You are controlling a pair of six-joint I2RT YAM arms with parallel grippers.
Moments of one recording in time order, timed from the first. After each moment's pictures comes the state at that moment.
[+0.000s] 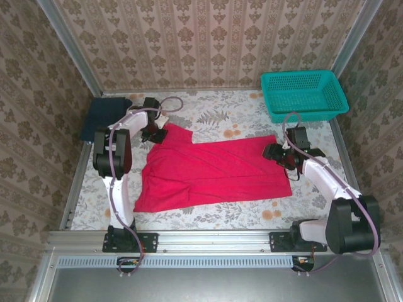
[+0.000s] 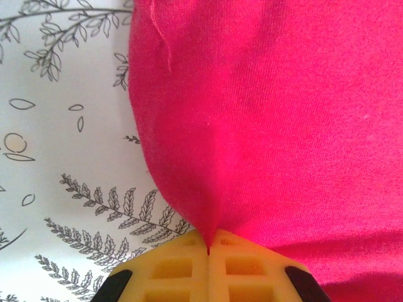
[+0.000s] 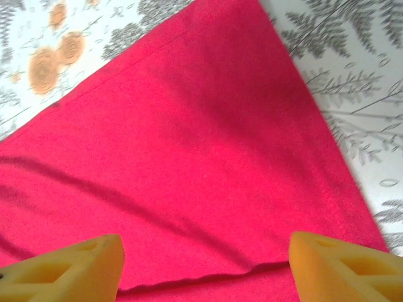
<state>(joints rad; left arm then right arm) -0.21 2.12 1.56 -0.80 0.06 0.21 0.04 1.29 0.78 -0.48 -0.11 0.50</state>
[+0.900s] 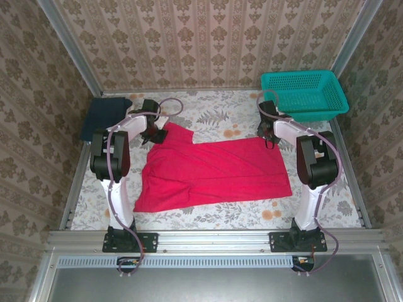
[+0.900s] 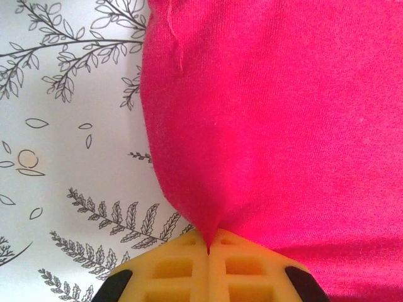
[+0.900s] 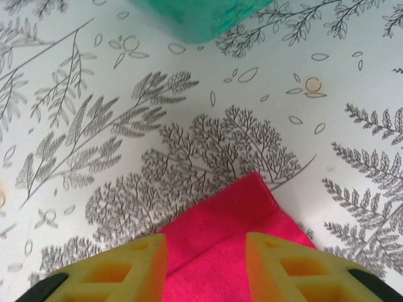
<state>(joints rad) -0.21 2.07 1.48 -0.67 0.07 0.22 0.16 1.96 1.33 -0.50 0.30 0.66</state>
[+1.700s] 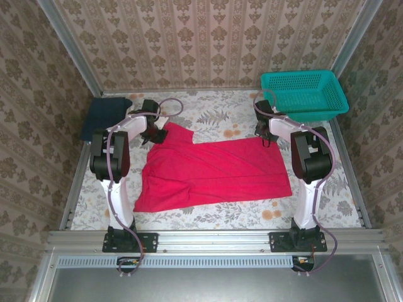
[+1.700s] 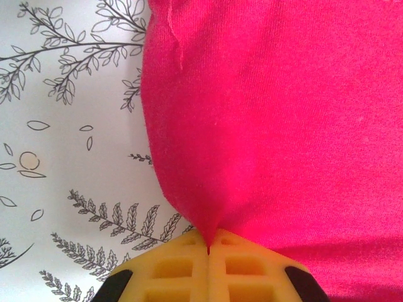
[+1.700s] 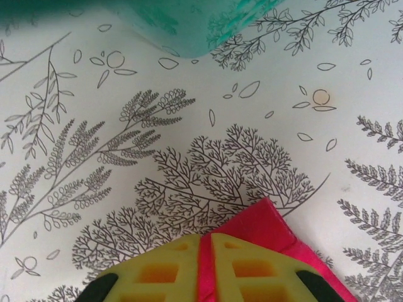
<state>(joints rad) -0.21 2.06 1.47 -0.66 0.07 0.22 0.17 2.03 1.39 -0.52 0.36 0.70</state>
